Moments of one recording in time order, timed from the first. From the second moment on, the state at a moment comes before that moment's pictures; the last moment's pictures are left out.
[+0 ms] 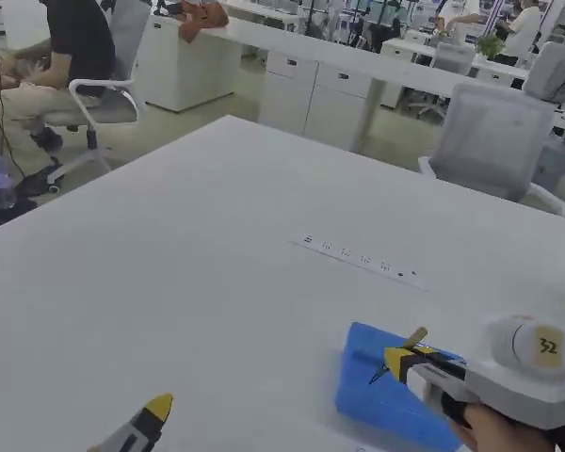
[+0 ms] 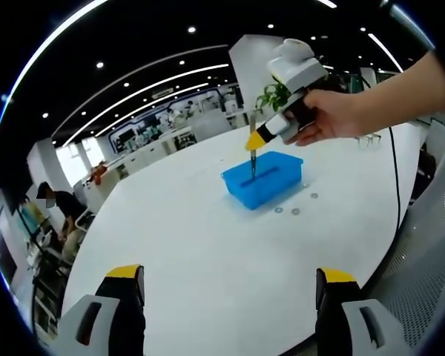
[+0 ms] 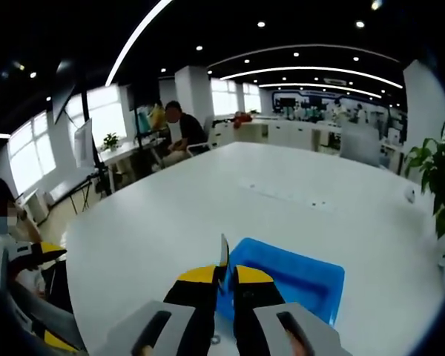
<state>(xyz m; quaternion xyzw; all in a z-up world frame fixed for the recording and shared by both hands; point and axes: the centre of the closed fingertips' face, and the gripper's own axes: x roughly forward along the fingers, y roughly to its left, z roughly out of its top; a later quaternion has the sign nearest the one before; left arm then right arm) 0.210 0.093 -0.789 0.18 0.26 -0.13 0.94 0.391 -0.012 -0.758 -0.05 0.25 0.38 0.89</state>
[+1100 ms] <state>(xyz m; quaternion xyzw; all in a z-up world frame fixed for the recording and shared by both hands) 0.212 0.096 -0.785 0.17 0.25 -0.12 0.94 0.359 -0.025 -0.772 -0.03 0.27 0.37 0.89</state>
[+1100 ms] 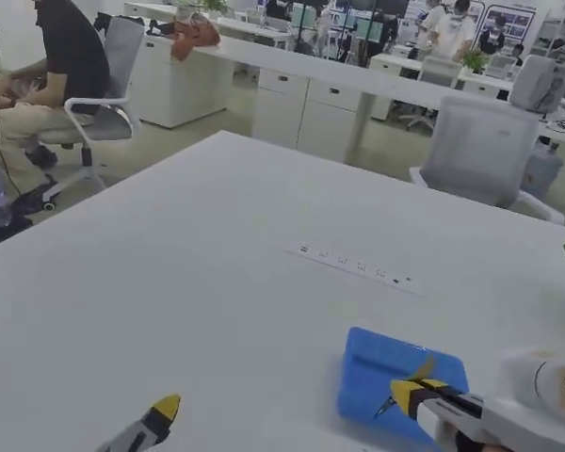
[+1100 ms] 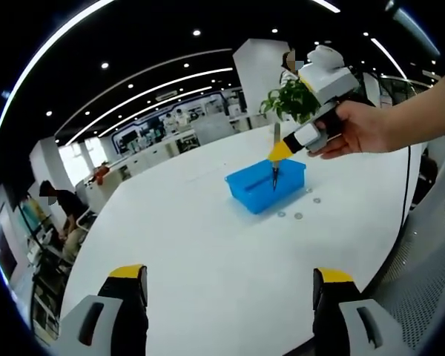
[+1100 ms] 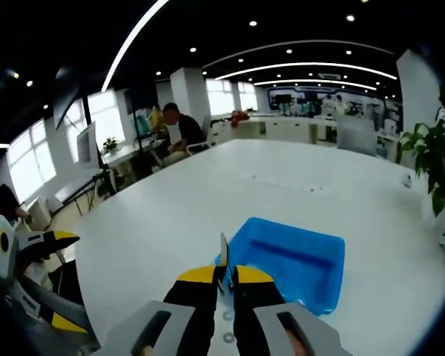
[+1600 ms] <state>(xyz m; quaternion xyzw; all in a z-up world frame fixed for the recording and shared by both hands) 0.212 0.095 -0.789 0.17 0.26 -0.13 0.94 0.355 -0.026 -0.806 -0.04 0.30 0.36 0.88</state>
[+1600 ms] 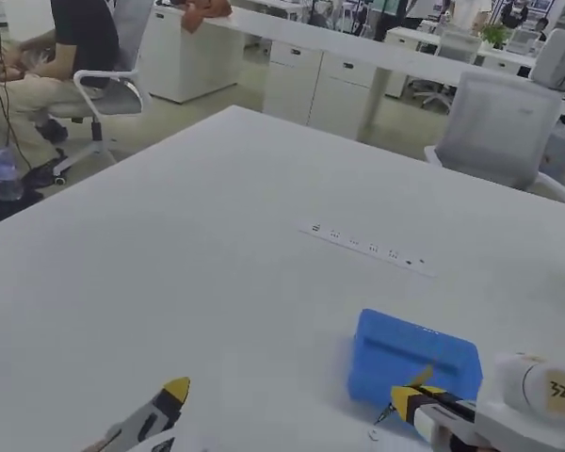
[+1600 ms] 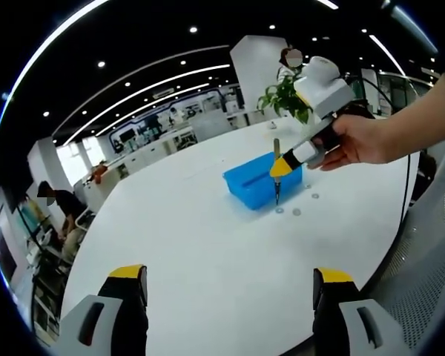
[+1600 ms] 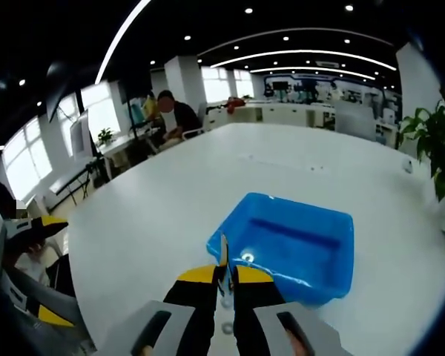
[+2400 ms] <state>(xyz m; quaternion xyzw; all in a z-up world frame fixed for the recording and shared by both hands) 0.211 0.097 -0.792 0.18 0.27 -0.13 0.94 0.356 -0.032 -0.819 -0.04 0.31 0.35 0.88</state>
